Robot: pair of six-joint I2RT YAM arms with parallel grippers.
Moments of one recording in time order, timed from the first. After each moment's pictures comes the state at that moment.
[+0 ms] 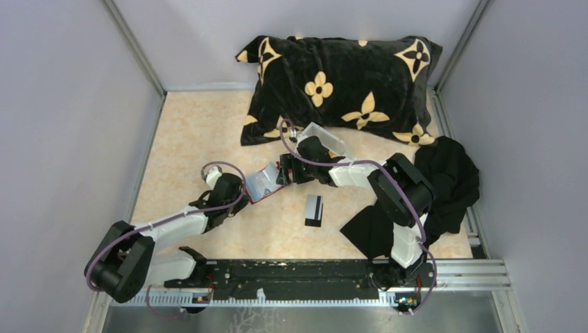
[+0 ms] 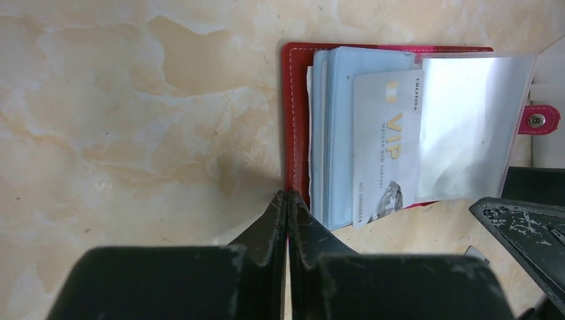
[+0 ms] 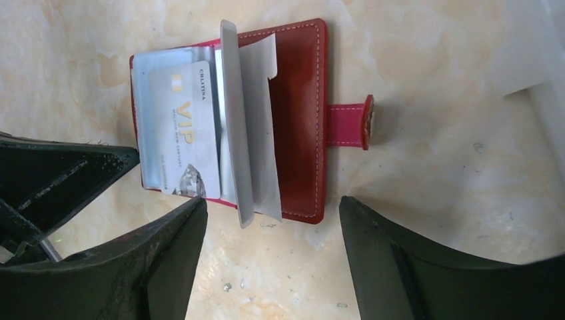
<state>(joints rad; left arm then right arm) -0.54 1.20 0.36 0.02 -0.32 -1.05 0.71 1.86 1.05 0.09 -0.23 0.47</state>
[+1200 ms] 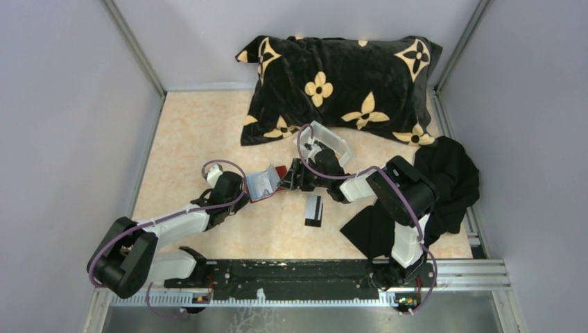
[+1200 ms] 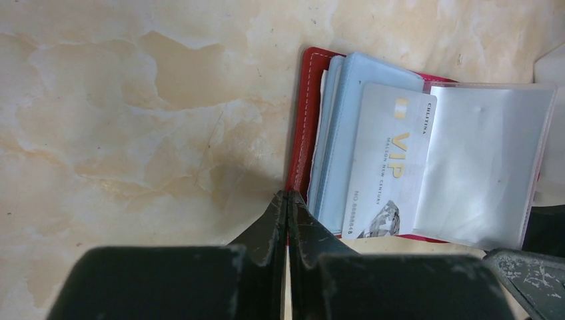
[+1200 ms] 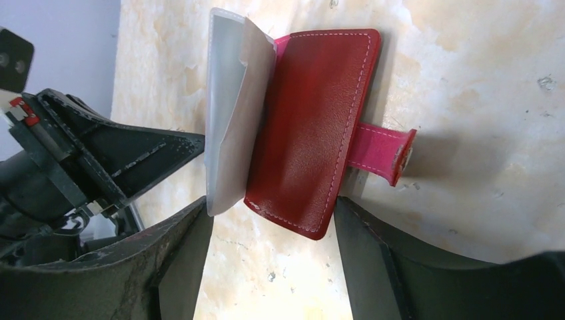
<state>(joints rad) -0.54 1.23 0.38 0.04 -0.33 -1.05 0.68 1.86 0.77 0.60 -0.39 0.76</state>
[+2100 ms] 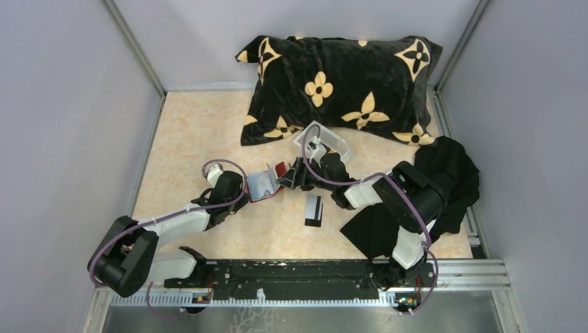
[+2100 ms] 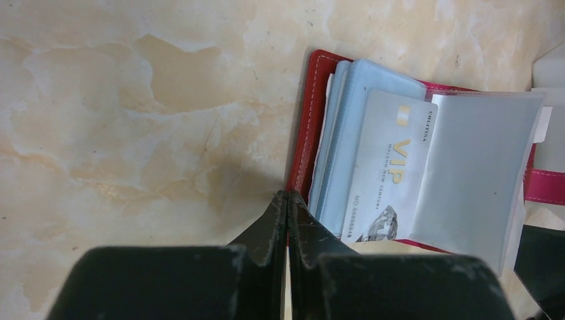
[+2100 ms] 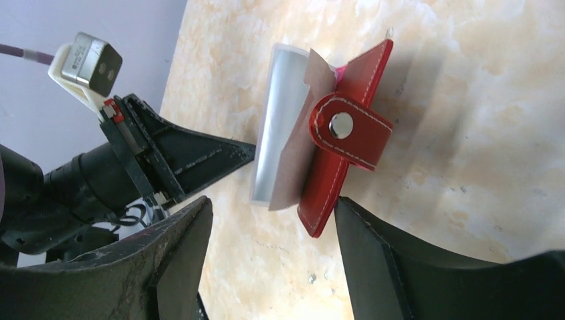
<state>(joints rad) -0.54 1.24 0.38 0.05 -0.33 -1.05 0.69 1.78 0.66 0.81 -0.36 0.84</state>
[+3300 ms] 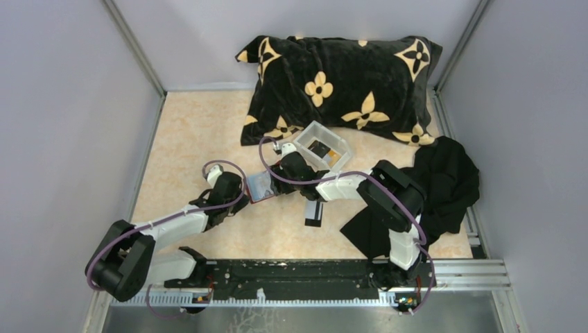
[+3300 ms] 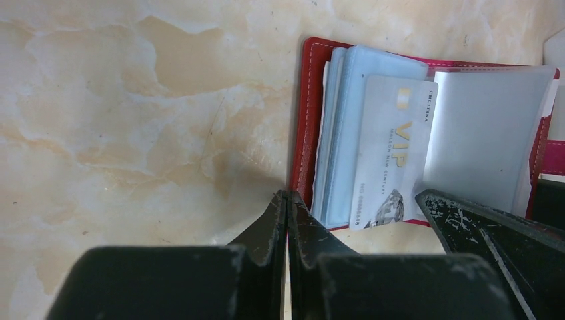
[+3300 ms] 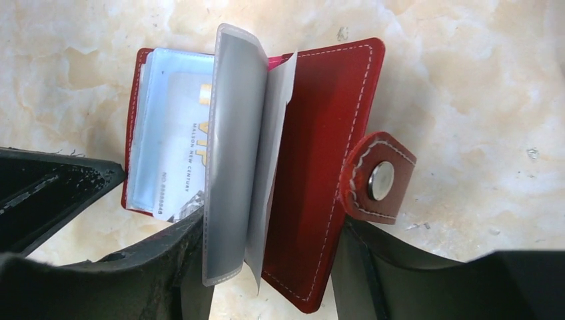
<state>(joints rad) -0.54 1.21 0.38 0.01 -0.30 -1.03 0.90 1.89 1.03 0.19 0.07 0.42</state>
